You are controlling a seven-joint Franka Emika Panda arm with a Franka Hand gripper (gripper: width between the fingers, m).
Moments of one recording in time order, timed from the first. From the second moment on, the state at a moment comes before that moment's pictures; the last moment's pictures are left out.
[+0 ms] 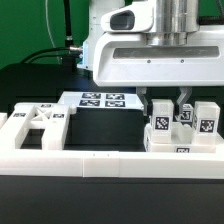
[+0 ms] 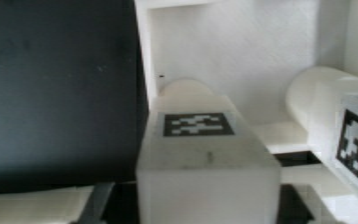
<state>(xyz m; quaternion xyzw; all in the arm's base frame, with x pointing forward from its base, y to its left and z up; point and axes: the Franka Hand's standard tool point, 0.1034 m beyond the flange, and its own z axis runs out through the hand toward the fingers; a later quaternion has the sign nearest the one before) 0.625 0.053 0.073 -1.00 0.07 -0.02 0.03</state>
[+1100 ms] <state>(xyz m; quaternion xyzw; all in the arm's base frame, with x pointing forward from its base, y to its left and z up) 0.626 0.046 0.072 -0.80 0.60 -0.03 0.07</state>
